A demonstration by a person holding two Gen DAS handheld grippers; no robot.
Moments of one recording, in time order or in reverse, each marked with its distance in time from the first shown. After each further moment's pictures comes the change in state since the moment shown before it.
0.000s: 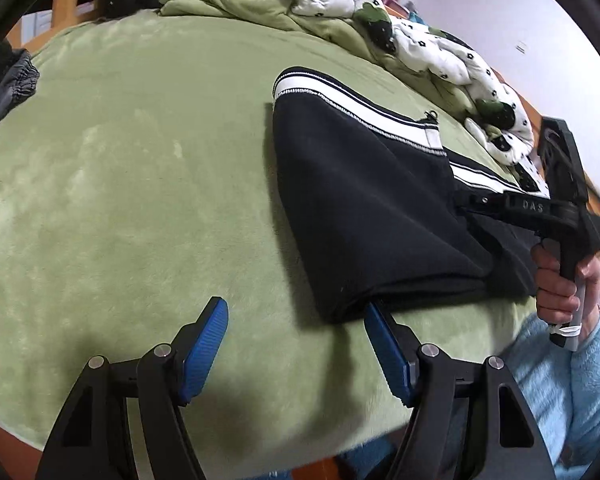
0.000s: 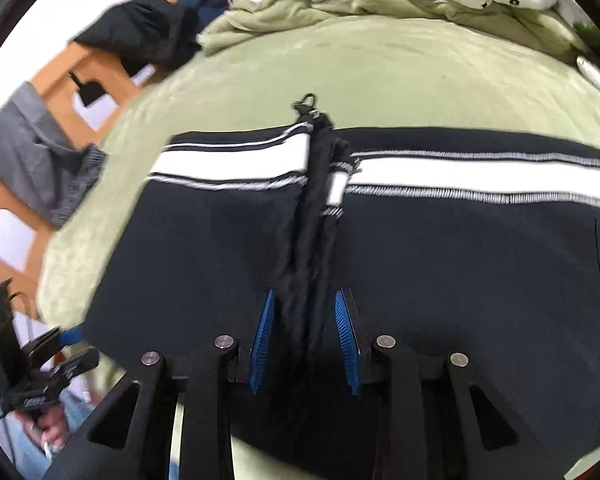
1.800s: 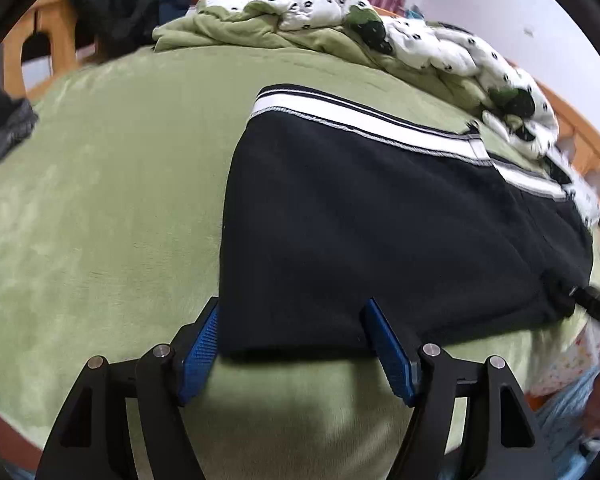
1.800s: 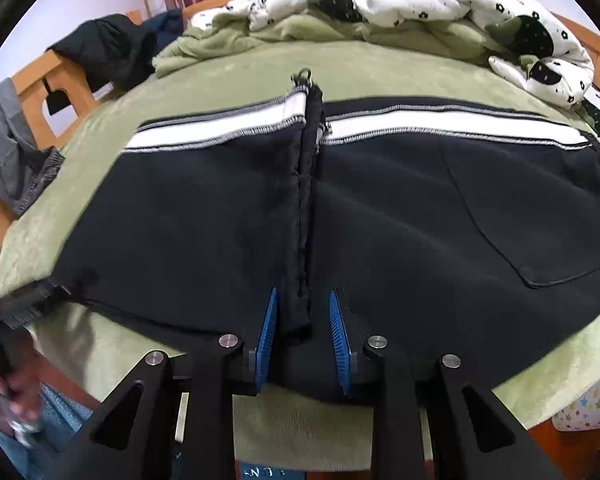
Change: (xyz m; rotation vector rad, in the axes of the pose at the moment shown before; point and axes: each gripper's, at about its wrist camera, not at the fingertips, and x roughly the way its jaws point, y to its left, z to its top) left arm 0.041 -0.107 -0.012 0.061 -0.082 0.183; right arm -0.066 -0.070 -0.088 0.029 -0.157 -0.181
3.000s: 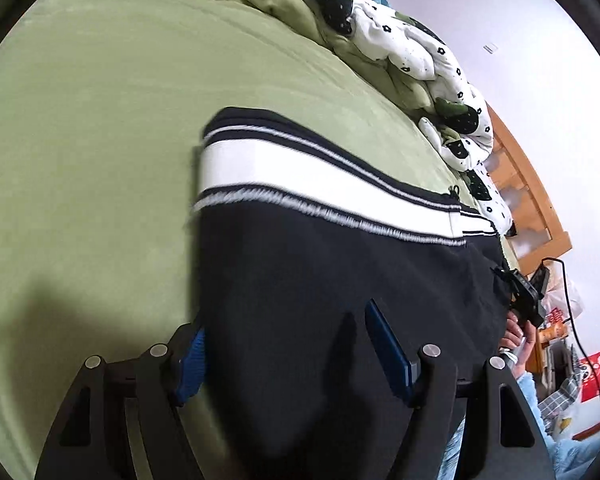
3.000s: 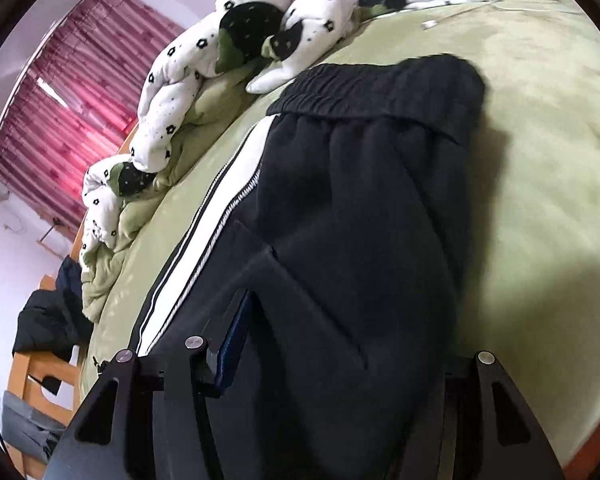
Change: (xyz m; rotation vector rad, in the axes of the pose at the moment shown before) left arm 0.106 0.043 0.116 -0.062 0.205 -0.493; right arm 0.014 -0.302 0.013 0.798 -0.274 0.023
